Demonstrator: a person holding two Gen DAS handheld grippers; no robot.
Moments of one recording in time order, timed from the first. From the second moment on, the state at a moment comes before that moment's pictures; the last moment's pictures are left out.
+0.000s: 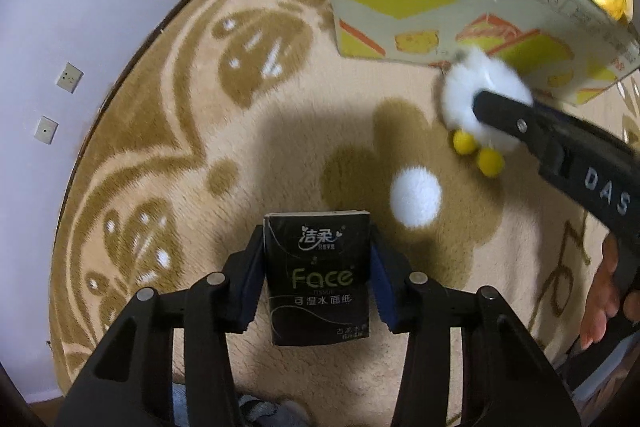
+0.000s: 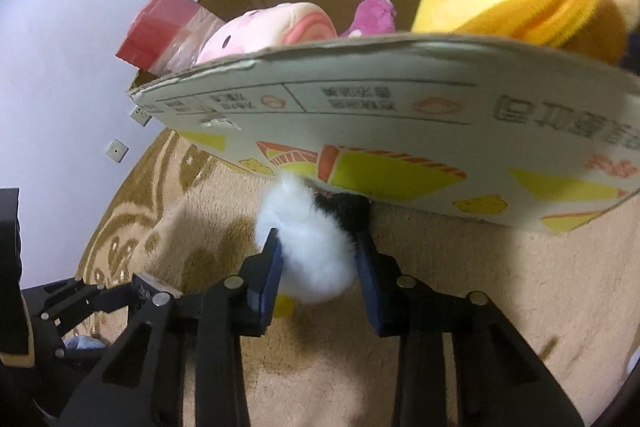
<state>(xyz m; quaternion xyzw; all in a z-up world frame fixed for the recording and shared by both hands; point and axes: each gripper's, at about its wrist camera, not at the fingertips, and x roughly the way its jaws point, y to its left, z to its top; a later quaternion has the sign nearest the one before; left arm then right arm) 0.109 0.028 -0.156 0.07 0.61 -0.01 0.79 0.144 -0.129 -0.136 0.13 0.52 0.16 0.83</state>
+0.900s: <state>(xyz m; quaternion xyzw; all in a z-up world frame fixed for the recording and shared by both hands) 0.091 0.050 -0.075 0.04 0.44 0.00 0.89 0.101 -0.162 -0.080 0.14 0.46 0.14 0.87</state>
